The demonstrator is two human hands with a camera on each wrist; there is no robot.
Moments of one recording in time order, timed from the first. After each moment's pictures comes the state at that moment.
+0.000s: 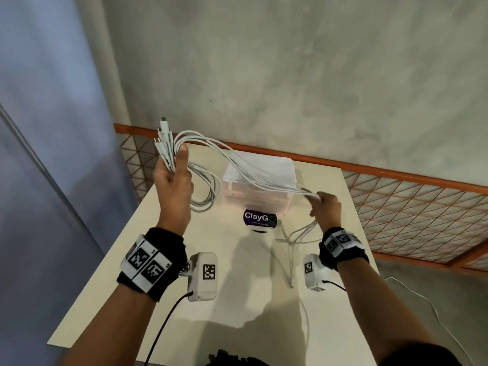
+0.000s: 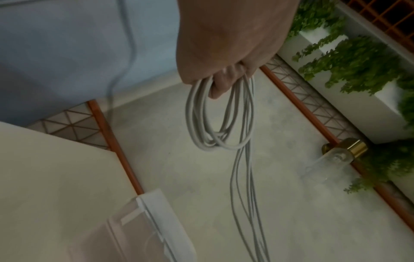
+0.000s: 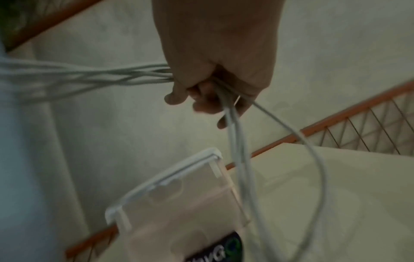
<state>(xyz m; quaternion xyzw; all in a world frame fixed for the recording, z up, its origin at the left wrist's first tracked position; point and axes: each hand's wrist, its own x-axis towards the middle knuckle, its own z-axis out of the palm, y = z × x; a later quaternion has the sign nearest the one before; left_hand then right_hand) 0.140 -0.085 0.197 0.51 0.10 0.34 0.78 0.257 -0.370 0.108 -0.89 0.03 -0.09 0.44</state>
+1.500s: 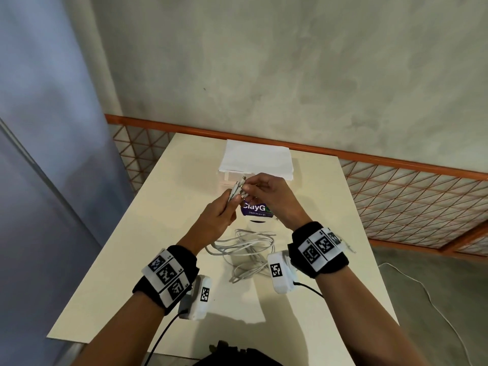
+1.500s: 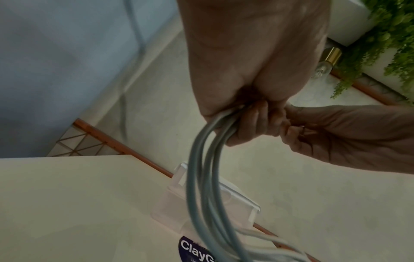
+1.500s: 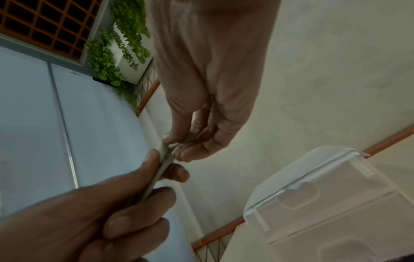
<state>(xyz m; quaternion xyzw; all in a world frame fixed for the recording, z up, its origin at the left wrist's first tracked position) 0.134 -0.122 0.120 0.81 -0.06 0.05 0.58 0.191 -0.270 0.161 -0.73 -0.17 0.13 0.65</state>
